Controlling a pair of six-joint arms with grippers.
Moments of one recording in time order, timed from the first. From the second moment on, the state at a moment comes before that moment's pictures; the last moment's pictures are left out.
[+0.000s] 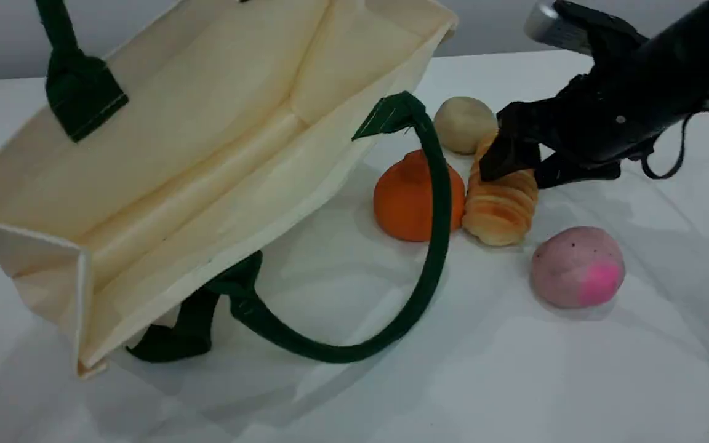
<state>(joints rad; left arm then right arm) -0.37 1.46 -1.61 -0.13 1.07 0.20 0.23 2.15 -1.02 1.74 0.36 -1.57</state>
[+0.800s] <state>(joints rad) -0.37 1.46 -1.61 -0.13 1.07 0.20 0.24 2.19 -1.02 1.74 0.33 -1.57</state>
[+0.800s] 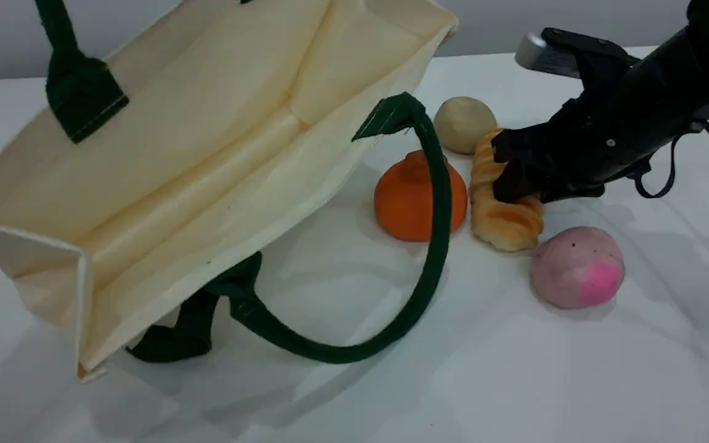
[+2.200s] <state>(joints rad) -0.41 1.52 -1.61 -0.21 0.99 0.26 0.23 1.35 -0.66 1.36 0.57 -1.25</state>
